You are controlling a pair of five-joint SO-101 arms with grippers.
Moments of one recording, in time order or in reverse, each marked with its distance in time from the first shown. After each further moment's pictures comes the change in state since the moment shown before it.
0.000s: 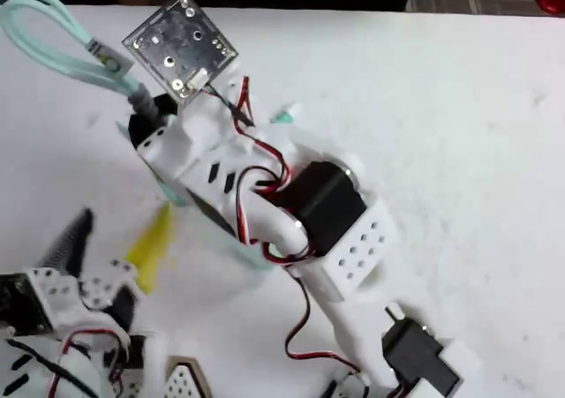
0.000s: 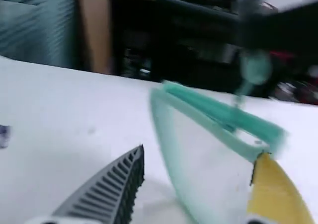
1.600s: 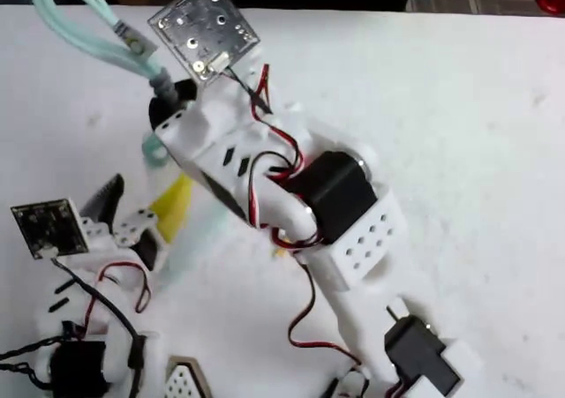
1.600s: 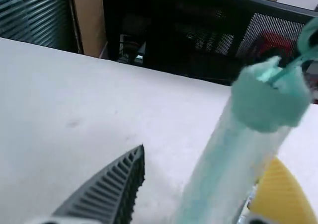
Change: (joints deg) left arm 0.4 0.1 25.8 -24.1 4.0; right arm 4.0 0.0 0.0 0.5 0.0
